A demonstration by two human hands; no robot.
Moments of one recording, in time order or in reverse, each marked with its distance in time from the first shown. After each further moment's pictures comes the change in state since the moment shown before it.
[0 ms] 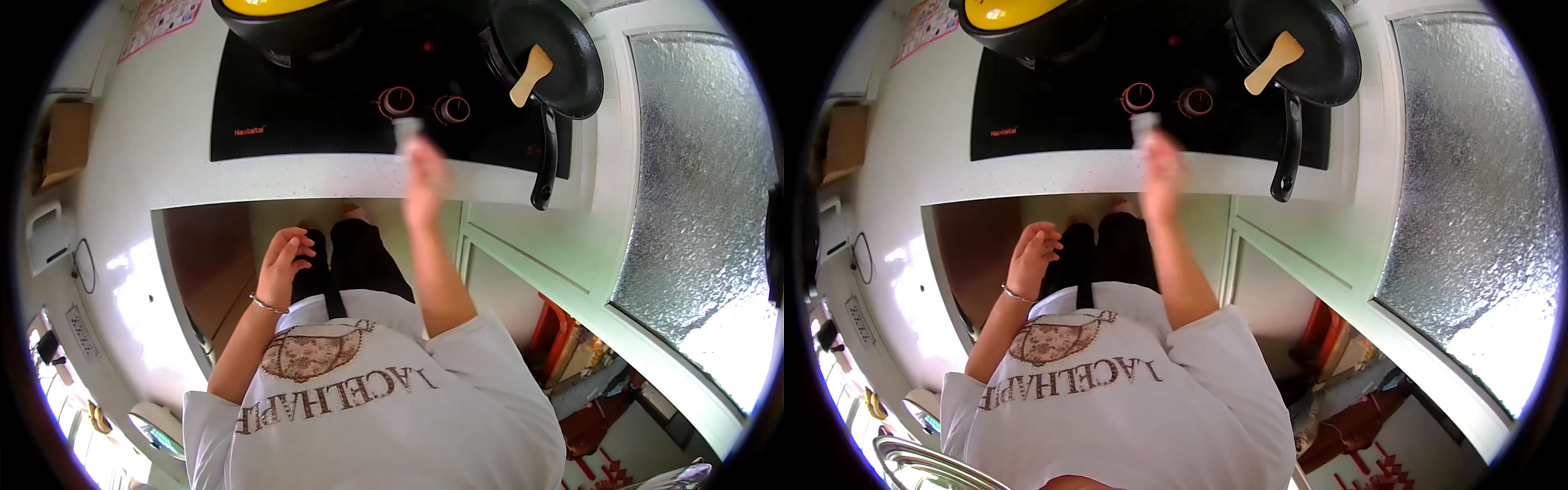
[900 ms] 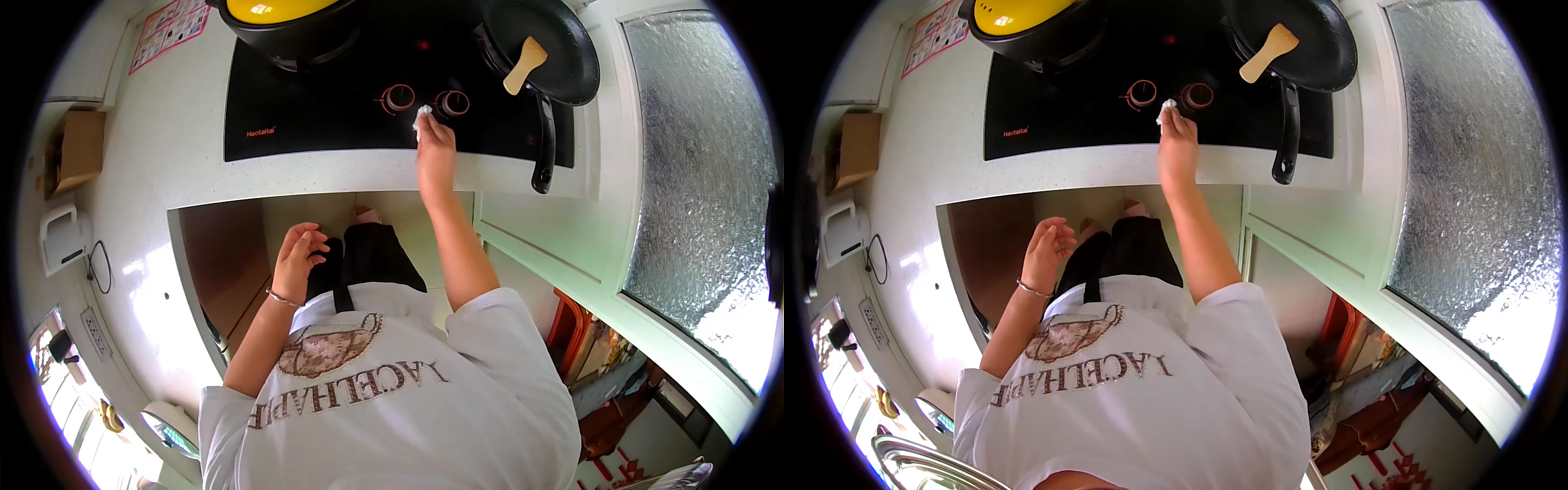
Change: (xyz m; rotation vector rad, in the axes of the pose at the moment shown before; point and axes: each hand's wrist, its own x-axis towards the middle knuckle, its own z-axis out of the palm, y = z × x) left_hand -0.006 0.001 0.008 -0.002 0.017 0.032; right_hand 0.044 0.007 -0.008 -0.979 -0.081 -0.713
